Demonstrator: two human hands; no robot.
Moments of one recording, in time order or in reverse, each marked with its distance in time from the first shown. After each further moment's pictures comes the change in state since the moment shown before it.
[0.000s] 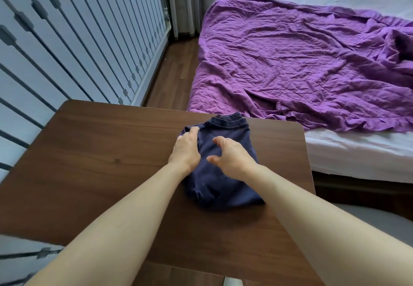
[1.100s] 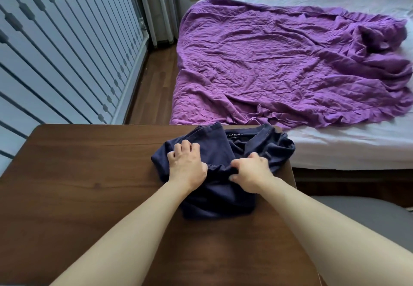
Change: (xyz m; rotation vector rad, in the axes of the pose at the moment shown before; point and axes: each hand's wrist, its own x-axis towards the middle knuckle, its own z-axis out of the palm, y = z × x) left_hand 0.007 0.034 0.033 0.380 -0.007 0.145; right_hand -0.010 0.075 -0.029 -0.432 -0.048 0.219
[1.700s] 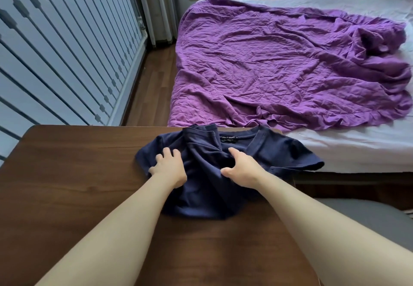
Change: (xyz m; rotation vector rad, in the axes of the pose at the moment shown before) left_hand 0.021 -0.034 0.000 0.035 -0.340 -0.242; right_hand 0.019 -0.006 -0.005 0.479 -0.049 0.026
